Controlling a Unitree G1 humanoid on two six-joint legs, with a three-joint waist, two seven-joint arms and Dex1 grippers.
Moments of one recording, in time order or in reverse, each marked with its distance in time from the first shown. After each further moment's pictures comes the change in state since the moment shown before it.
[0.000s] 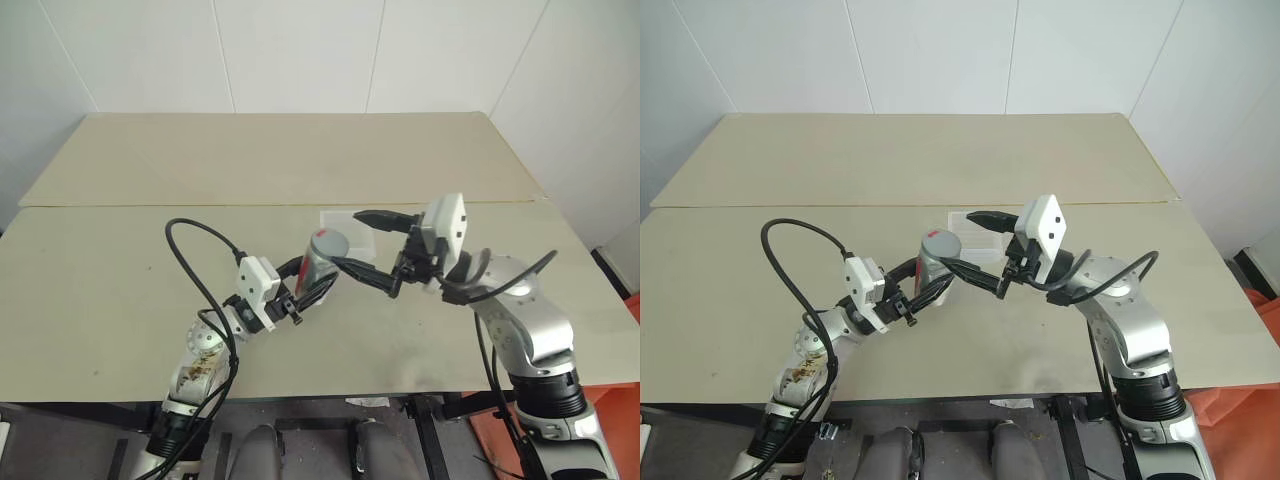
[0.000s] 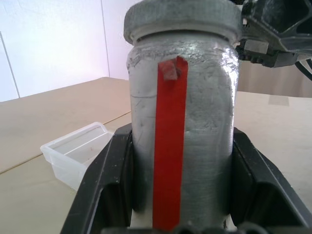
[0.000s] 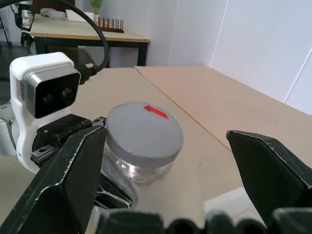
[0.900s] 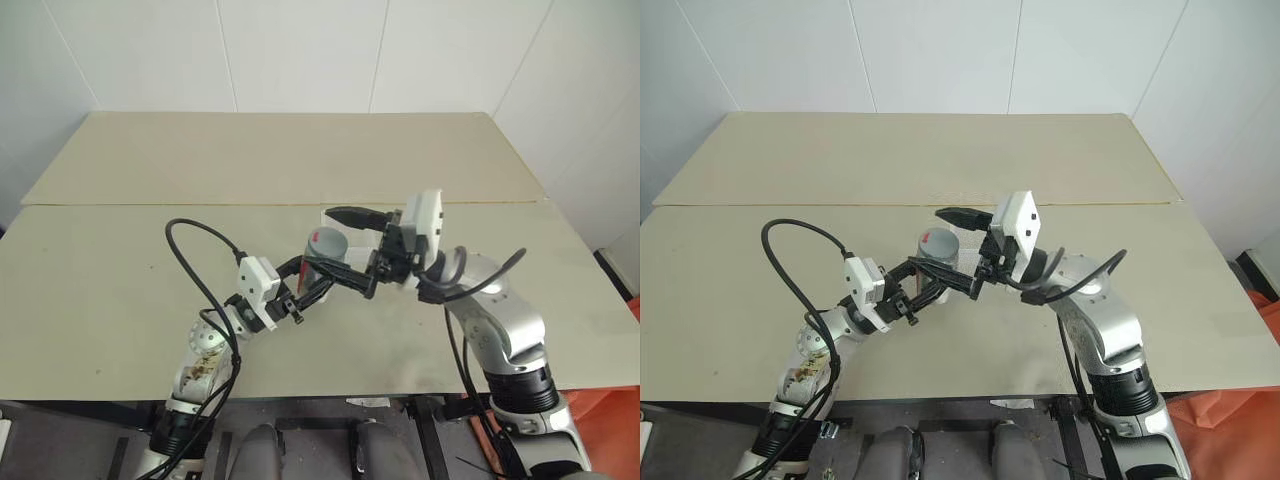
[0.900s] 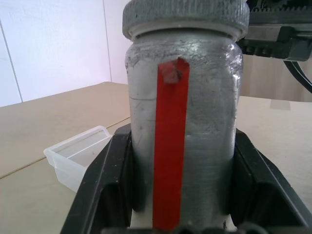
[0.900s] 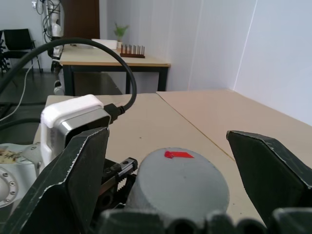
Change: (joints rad) left arm -0.007 -0.024 -0.001 0.021 0.001 -0.031 -0.002; right arm -0.070 0.131 0.095 0.006 0.005 -0.002 -0.037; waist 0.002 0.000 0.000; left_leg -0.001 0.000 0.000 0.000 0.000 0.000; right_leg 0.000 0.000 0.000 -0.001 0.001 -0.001
